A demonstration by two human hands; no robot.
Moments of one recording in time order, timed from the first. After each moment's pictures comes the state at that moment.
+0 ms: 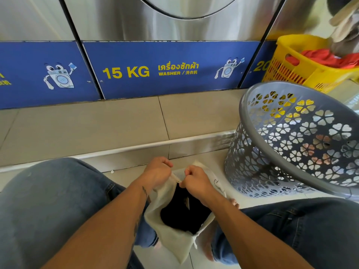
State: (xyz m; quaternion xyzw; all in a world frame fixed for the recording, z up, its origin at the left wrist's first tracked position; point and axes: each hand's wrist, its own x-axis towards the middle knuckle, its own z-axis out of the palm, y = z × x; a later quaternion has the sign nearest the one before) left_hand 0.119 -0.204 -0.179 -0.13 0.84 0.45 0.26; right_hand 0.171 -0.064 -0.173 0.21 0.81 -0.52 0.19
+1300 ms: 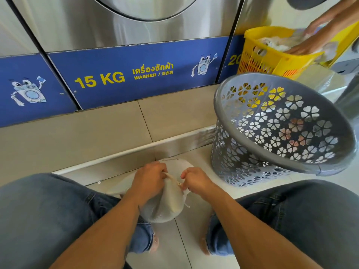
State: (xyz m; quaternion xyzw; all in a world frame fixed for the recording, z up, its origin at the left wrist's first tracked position) left_hand 0.136 -0.195 -0.192 0.20 0.95 0.24 0.10; right_hand 0.178 -0.022 -0.164 0.23 0.80 -0.50 0.24
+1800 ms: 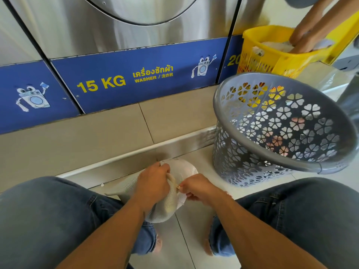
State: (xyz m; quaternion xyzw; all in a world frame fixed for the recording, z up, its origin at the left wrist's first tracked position) left_hand 0.148 -0.183 -0.181 0.17 0.97 0.14 0.08; right_hand 0.188 -0.021 -0.175 0.29 0.72 -0.56 0.29
